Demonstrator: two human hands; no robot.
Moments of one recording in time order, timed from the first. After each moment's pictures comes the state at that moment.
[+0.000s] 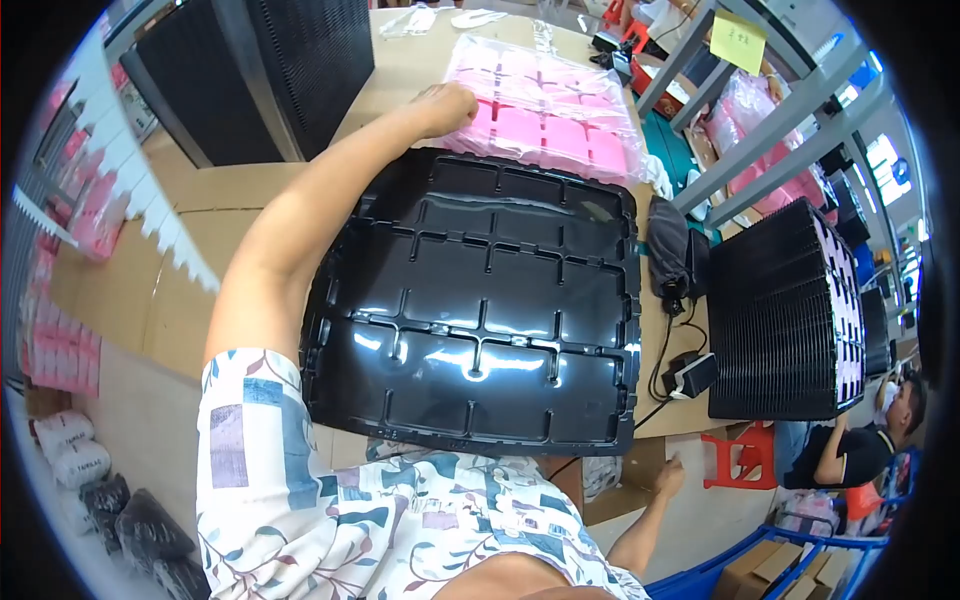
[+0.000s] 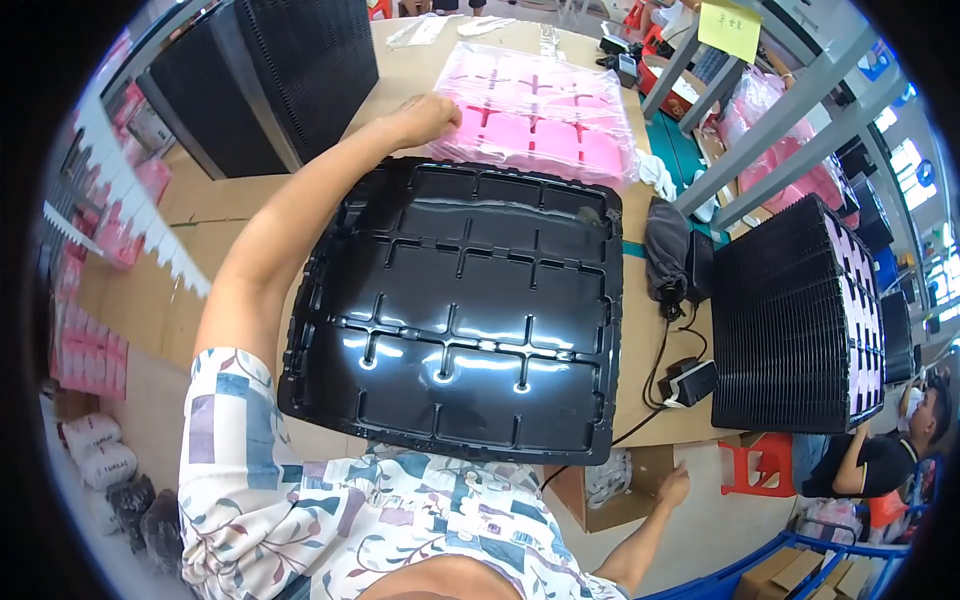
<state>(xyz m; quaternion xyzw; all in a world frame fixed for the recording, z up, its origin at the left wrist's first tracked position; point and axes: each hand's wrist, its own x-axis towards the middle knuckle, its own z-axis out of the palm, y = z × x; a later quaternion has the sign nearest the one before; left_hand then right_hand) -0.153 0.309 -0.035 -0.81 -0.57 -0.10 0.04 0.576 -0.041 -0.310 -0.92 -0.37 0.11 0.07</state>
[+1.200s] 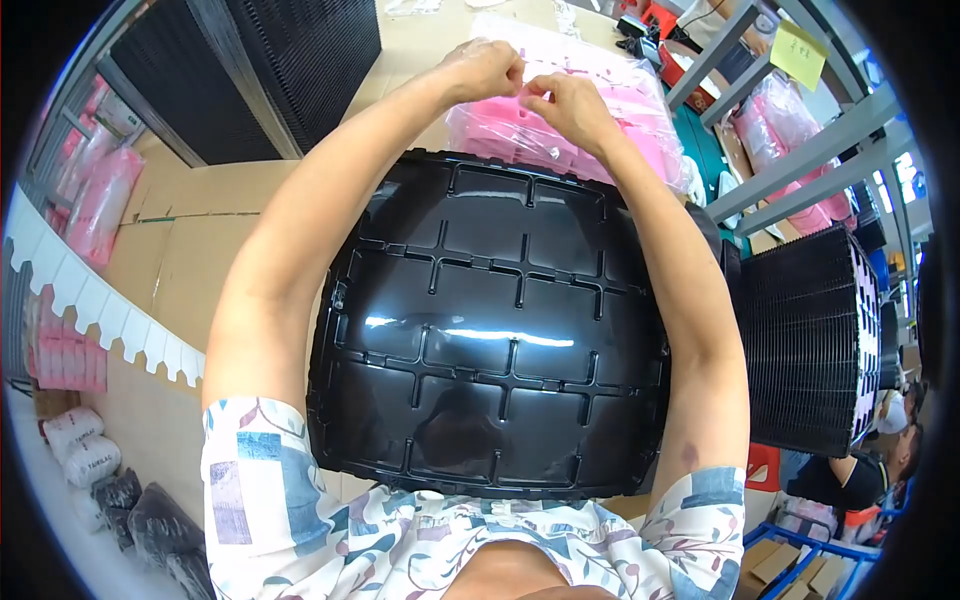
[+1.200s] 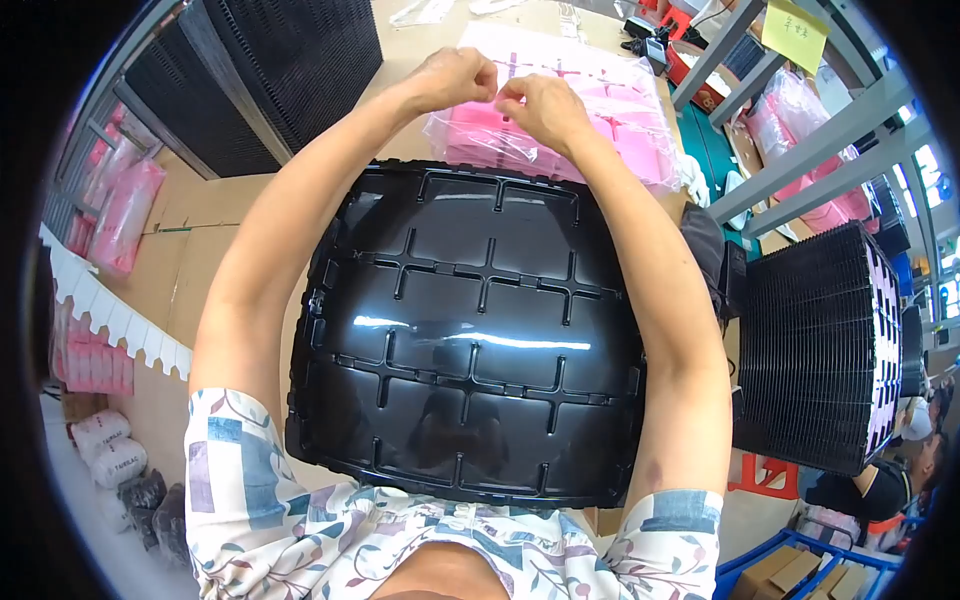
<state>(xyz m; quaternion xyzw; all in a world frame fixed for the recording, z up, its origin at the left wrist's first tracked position) -0.147 0.331 -0.005 -0.79 -0.57 -0.22 -0.03 0.040 0.371 -0.026 -0.32 -0.91 0.10 0.23</state>
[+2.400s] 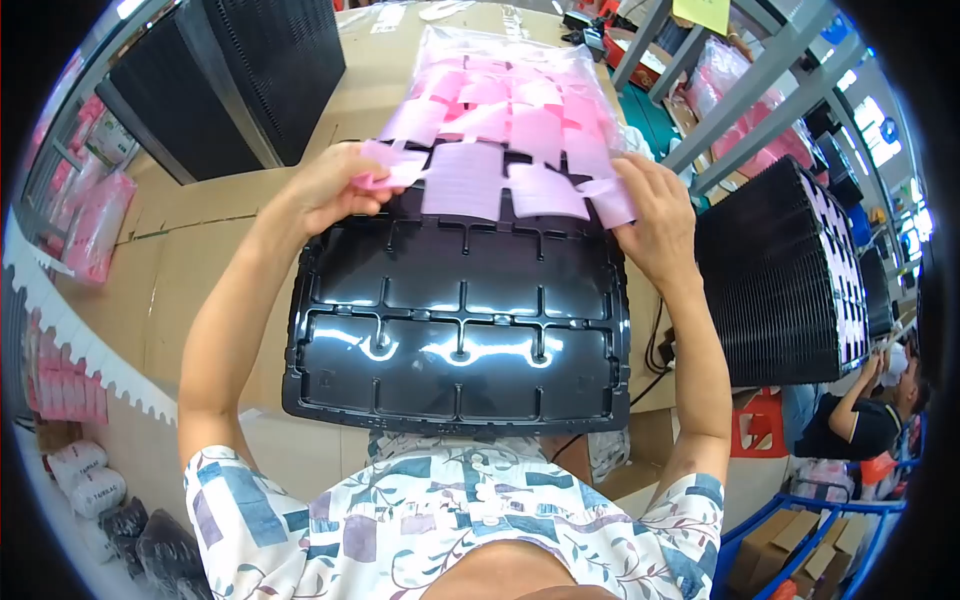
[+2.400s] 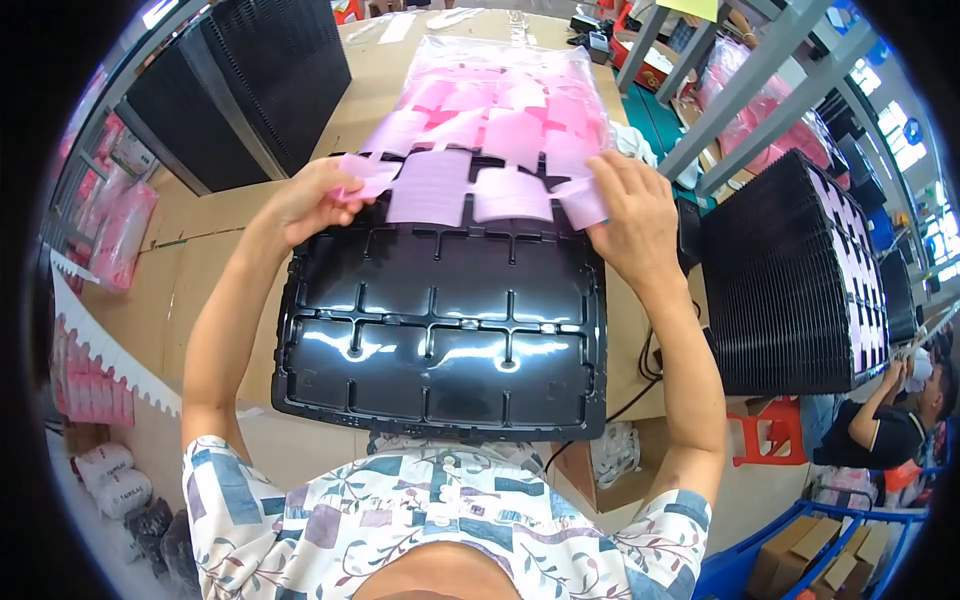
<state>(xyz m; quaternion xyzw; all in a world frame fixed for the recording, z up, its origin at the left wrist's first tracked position) -0.159 0.137 -0.007 -0.40 -0.51 -0.43 -0.63 0.227 0.197 0.000 -0.31 -0.88 -0.19 0.31</state>
